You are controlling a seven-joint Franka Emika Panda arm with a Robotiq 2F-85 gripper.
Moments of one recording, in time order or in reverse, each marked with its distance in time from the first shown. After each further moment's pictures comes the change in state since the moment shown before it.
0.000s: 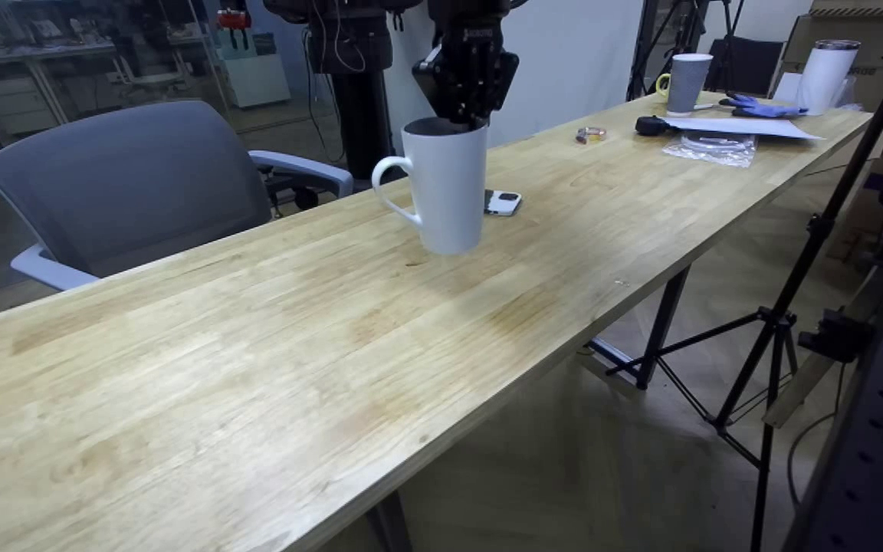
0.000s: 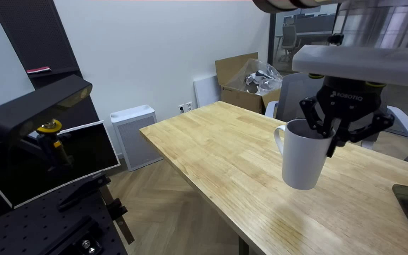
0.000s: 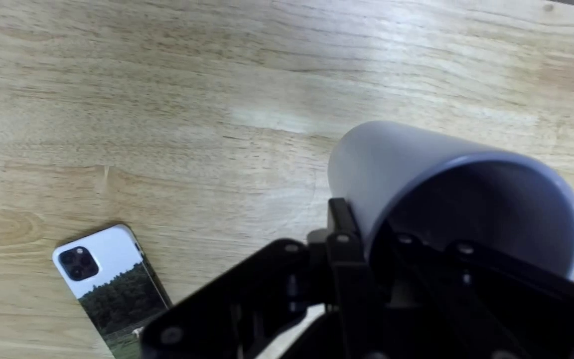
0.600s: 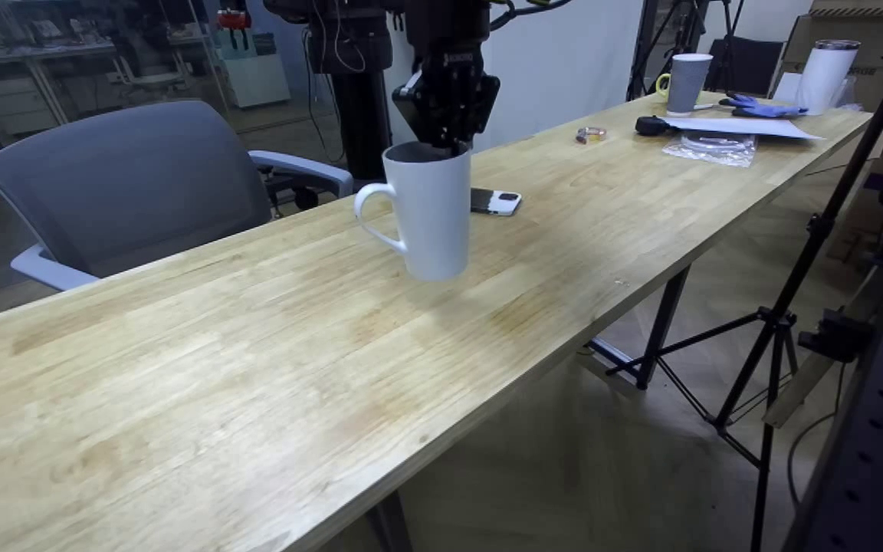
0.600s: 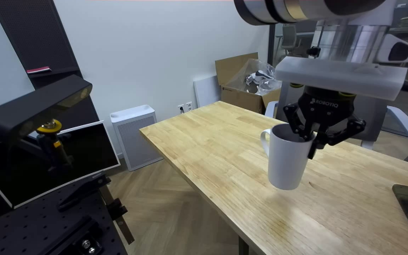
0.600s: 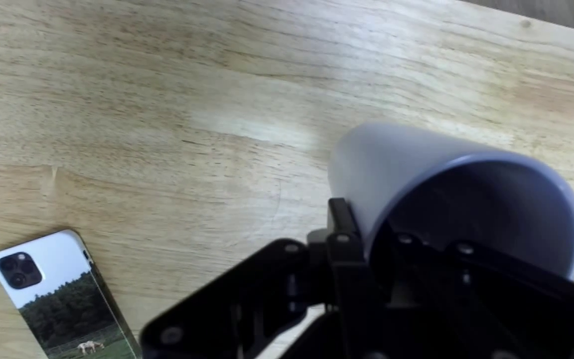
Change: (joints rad) arm 0.027 0.031 0.024 -0.006 0.001 0.015 -0.003
